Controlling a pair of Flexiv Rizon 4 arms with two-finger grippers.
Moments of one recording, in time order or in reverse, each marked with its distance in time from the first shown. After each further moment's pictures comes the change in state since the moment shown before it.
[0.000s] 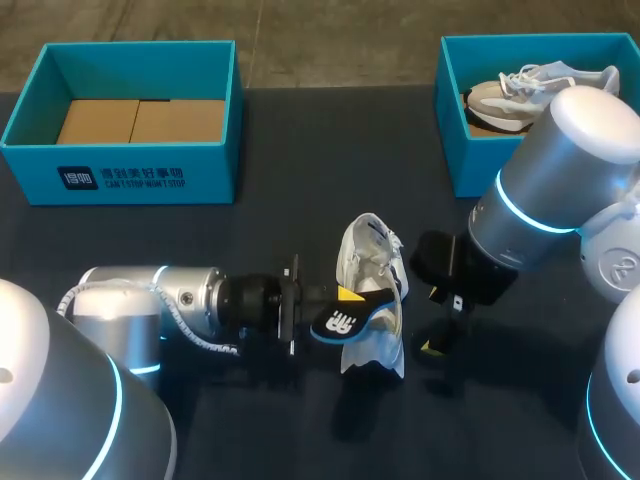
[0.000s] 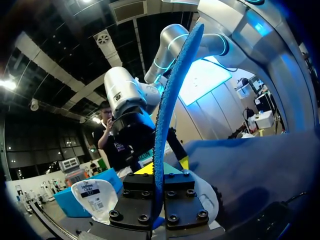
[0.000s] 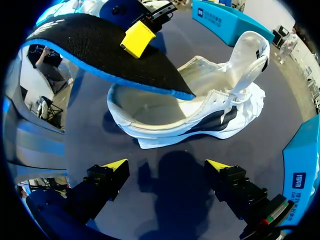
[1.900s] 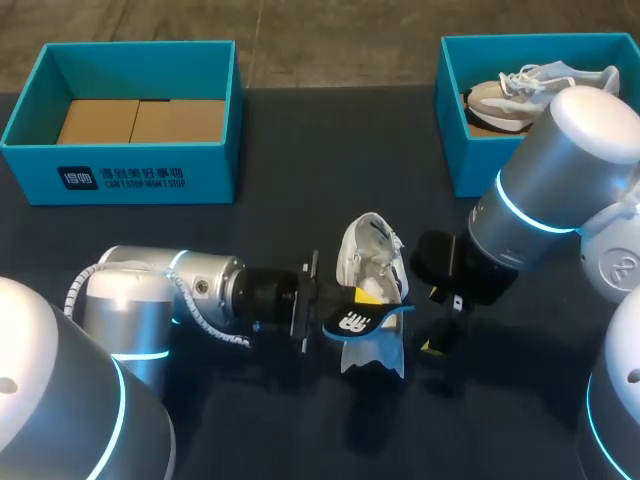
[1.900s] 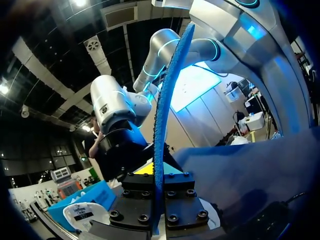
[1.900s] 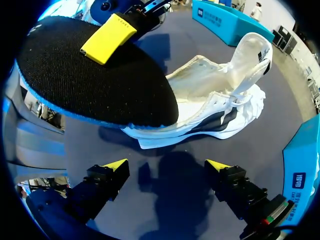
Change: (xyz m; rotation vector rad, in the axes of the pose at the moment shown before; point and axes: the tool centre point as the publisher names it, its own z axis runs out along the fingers) left arm 0.007 -0.023 0.025 0.063 0.099 0.031; right arm 0.000 0.000 0.000 0.000 0.000 0.000
